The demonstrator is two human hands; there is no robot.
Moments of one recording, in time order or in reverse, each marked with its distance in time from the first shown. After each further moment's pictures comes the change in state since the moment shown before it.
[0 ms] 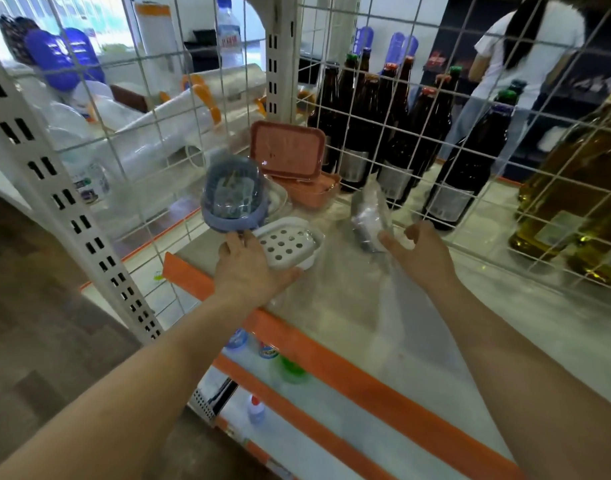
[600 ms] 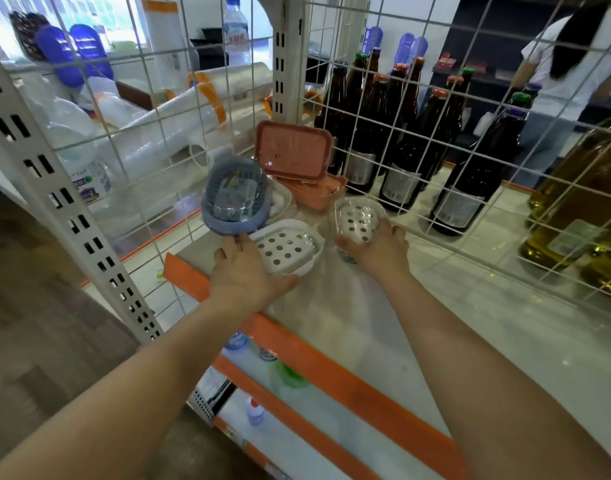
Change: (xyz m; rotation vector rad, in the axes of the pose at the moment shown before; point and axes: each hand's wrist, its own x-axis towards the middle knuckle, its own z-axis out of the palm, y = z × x) left_hand 0.001 -0.002 -0.002 -0.001 -0.020 -0.047; right_hand 0.017 -0.039 0.054 -0.018 -0.084 0.085
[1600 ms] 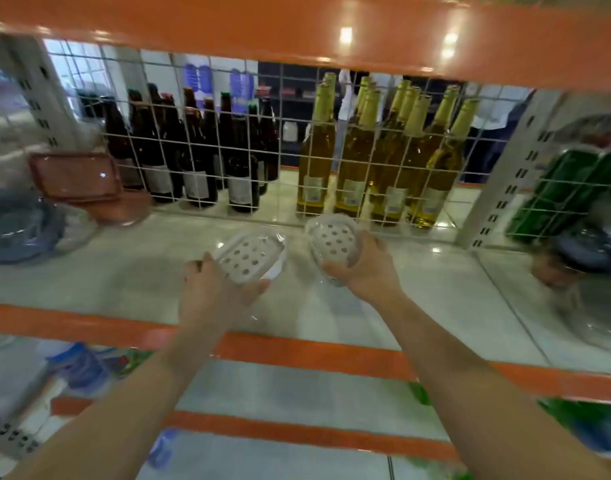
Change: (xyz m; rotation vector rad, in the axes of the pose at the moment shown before) left_hand -0.168 0.158 0.084 -0.183 -0.069 0.232; right_hand -0.188 0.194 -0.214 0.041 0.279 0.123
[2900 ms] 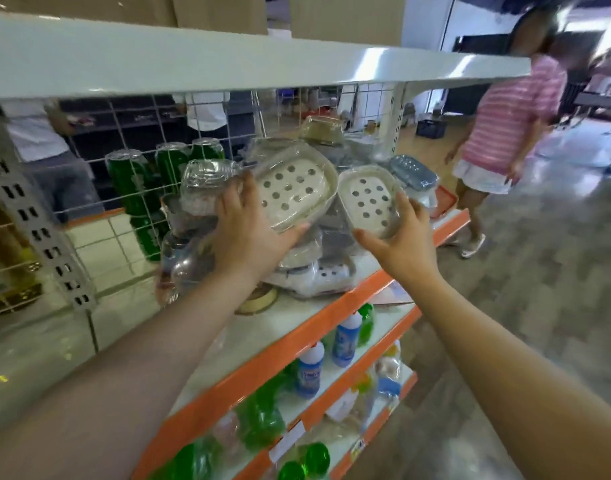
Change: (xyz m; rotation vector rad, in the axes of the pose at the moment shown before) left_hand -0.268 0.504 0.315 -0.181 -0.152 1.094; right_hand -0.140 0.394 -0.463 -0.113 0.864 0.341
